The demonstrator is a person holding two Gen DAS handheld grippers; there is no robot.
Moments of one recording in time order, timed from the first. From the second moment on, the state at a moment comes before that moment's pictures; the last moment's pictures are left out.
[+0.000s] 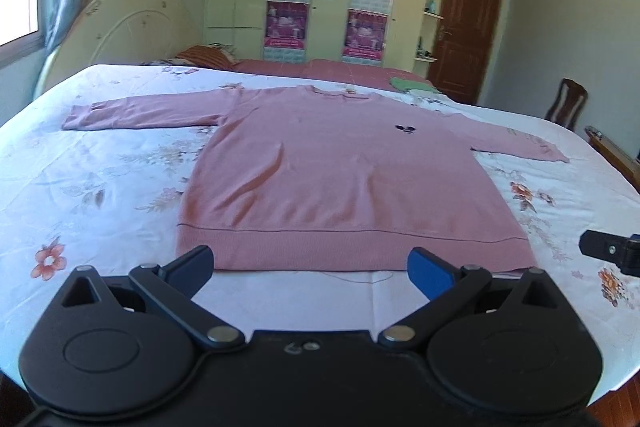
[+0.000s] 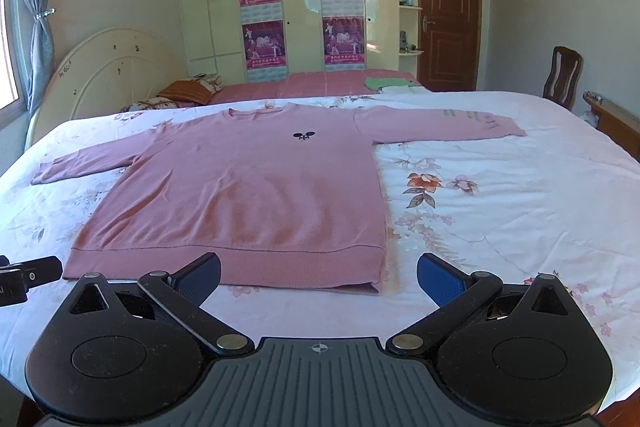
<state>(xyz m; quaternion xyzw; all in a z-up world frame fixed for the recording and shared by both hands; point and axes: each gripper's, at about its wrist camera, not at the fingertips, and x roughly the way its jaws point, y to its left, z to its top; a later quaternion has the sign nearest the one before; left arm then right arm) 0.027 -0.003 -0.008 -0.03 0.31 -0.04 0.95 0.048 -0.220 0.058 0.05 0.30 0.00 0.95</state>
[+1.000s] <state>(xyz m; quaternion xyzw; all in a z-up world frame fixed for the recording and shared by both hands) 0.273 -0.060 -0.020 -0.03 0.30 -0.07 0.95 0.255 -0.388 0.047 0.08 0.29 -0.10 0.95</state>
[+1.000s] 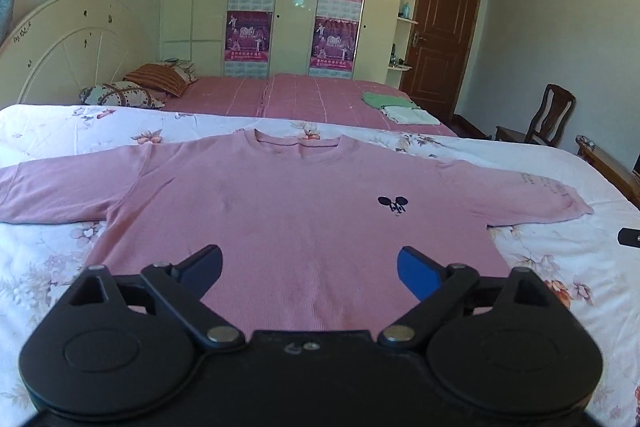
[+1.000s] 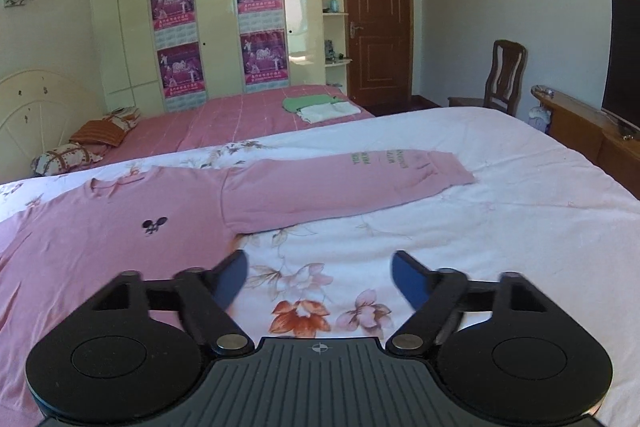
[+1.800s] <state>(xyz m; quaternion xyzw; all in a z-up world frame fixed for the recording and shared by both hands) 0.397 -0.081 -0.087 0.01 0.37 0.00 0.93 0.407 -0.658 -0.059 0.38 0.26 -0.19 0.87</state>
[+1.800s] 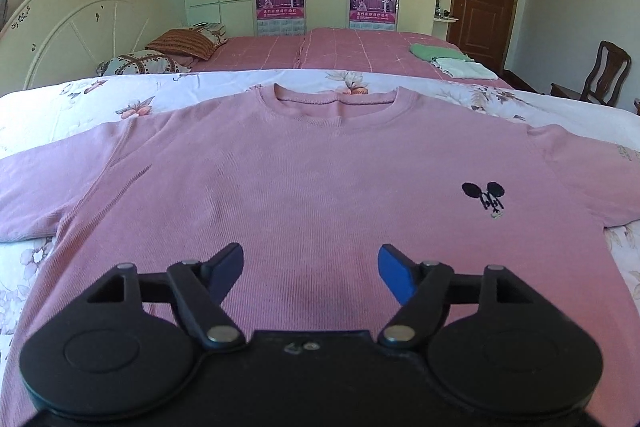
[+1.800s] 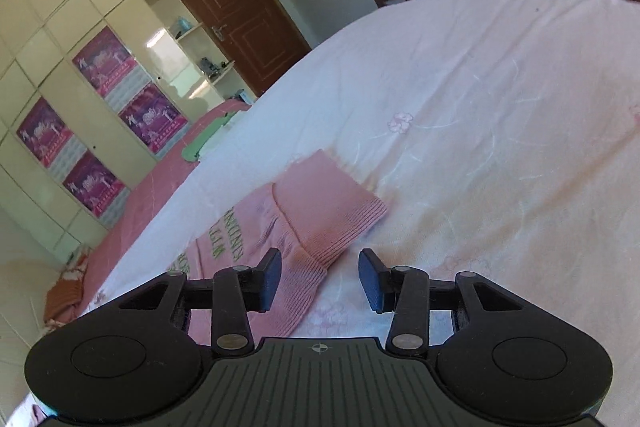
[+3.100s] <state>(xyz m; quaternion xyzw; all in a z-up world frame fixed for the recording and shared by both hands) 0.411 0.065 -0.083 -0.08 0.39 -0.02 0.92 0.388 -0.204 -0.025 0.01 0.29 0.16 0.95</state>
